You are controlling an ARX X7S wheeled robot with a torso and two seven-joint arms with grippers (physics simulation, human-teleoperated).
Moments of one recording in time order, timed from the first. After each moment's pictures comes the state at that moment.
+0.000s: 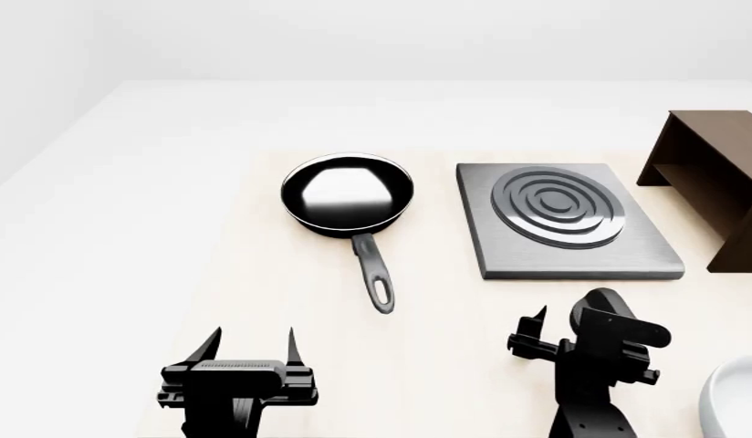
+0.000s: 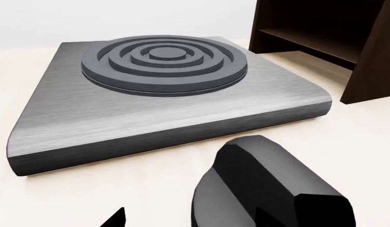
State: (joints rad) left arm -0.04 -0.21 0.27 -0.04 -0.22 0.04 -0.25; right arm 0.40 0.22 -0.07 0.59 0.25 0.02 0.29
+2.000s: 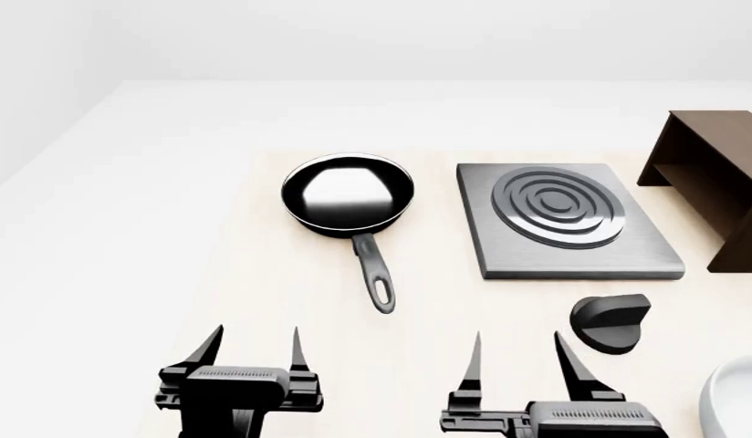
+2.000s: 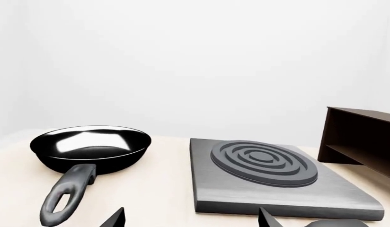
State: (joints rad) left arm 0.00 -0.26 0.32 0.09 -0.23 0.02 -0.31; right arm -0.15 0.29 -0.31 -0.29 0.07 -0.05 0.42
